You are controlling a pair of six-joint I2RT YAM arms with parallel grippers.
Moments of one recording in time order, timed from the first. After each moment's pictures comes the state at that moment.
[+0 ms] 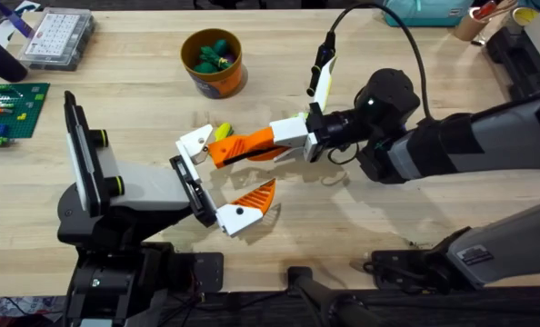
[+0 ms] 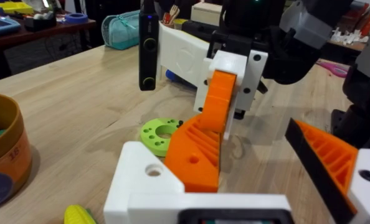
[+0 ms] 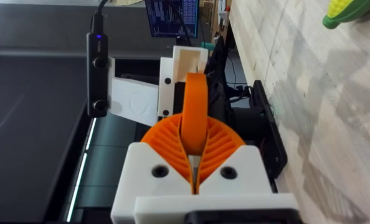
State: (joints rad) left arm -0.03 0.00 0.00 -0.09 1.03 -0.02; right arm 0.53 1.74 0.49 1.27 -1.22 1.54
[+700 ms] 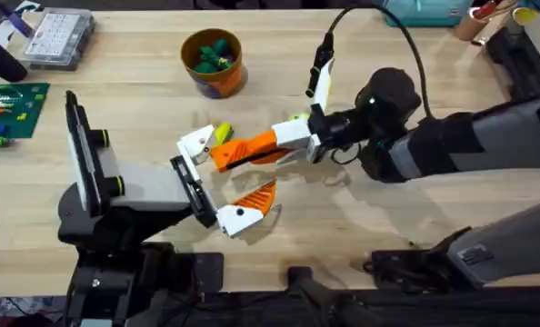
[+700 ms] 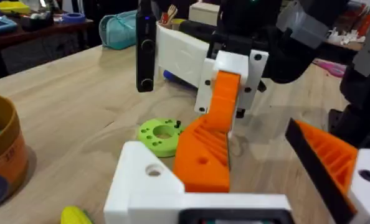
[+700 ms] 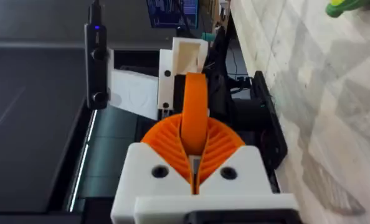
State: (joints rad) left arm -0.02 0.00 0.01 -0.10 1.03 -0.02; right arm 0.52 1.74 0.49 1.27 -1.28 1.55
